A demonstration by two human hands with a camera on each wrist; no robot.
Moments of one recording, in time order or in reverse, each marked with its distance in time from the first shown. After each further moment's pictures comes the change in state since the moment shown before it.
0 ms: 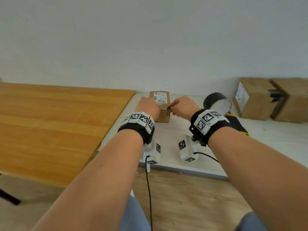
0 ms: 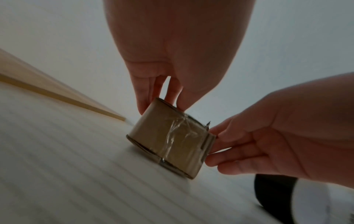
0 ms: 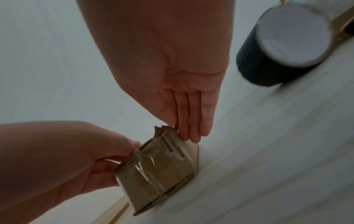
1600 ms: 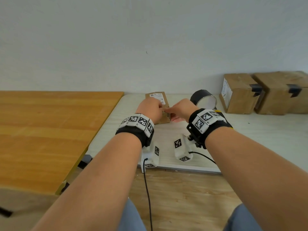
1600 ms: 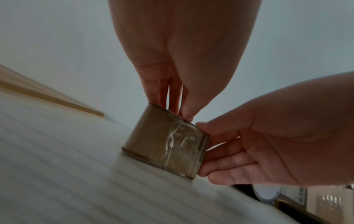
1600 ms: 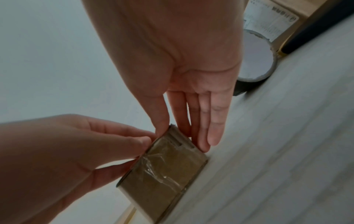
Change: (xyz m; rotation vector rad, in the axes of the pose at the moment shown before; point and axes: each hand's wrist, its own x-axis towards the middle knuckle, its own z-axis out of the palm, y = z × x) left_hand -0.020 0.039 0.006 0.003 -0.022 0.303; right_hand -0.010 0.030 -0.017 0.292 0.003 0.263
